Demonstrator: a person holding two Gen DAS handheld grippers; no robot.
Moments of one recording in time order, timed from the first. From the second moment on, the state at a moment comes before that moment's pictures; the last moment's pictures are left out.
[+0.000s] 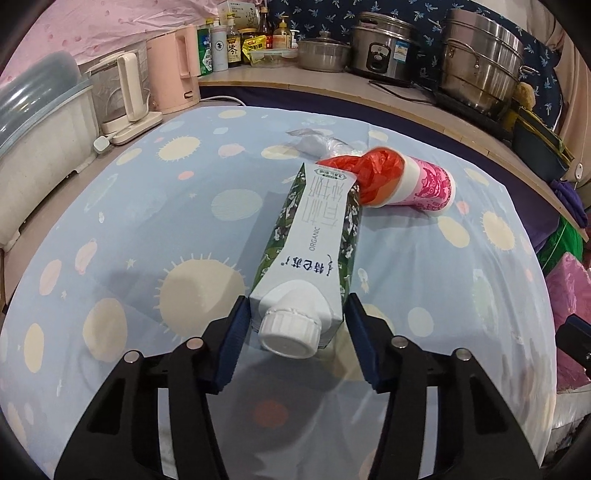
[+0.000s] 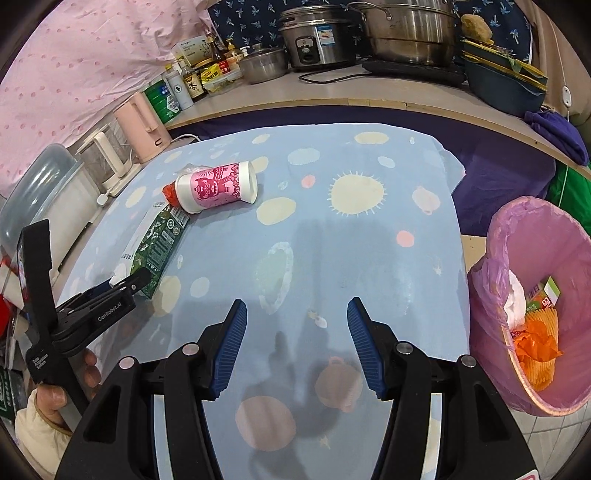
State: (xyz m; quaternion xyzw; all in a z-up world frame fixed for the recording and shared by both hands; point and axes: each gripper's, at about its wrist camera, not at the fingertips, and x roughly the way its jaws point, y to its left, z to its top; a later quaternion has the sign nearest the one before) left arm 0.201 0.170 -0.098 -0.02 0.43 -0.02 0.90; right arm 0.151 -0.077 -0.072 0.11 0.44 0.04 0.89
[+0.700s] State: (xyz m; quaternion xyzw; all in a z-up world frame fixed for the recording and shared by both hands) left arm 0.161 0.186 -0.081 -0.04 0.45 -0.02 0.89; right arm 0.187 -0.040 -0.072 0.09 0.44 0.07 0.89
